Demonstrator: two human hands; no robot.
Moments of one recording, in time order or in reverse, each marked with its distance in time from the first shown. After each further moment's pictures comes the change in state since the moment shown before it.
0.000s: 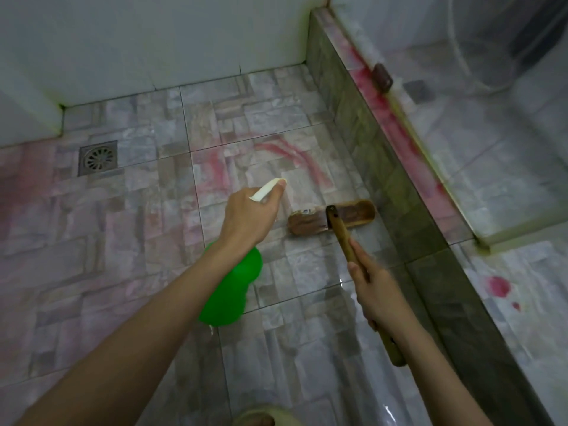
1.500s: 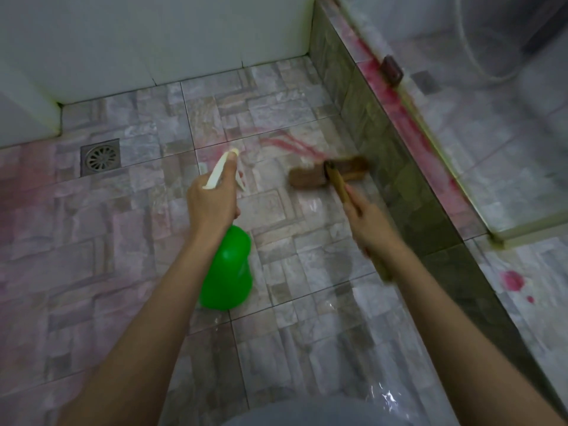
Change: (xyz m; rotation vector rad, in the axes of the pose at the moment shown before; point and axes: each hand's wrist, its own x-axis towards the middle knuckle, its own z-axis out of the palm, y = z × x) left_hand 0.019 -0.005 -0.056 -0.208 0.227 -0.095; right_hand 0.080 -0.065 -0.006 -0.049 0.058 -0.089
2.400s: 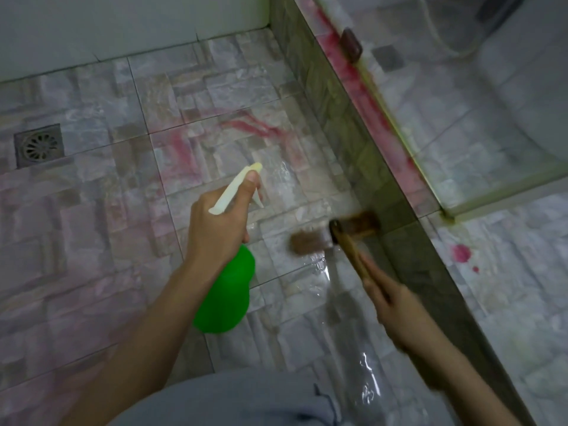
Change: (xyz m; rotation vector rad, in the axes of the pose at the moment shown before) left_hand -0.077 0.012 0.027 0.068 -0.284 0.102; right_hand -0.144 0.075 -0.045 -0.070 -0.084 0.079
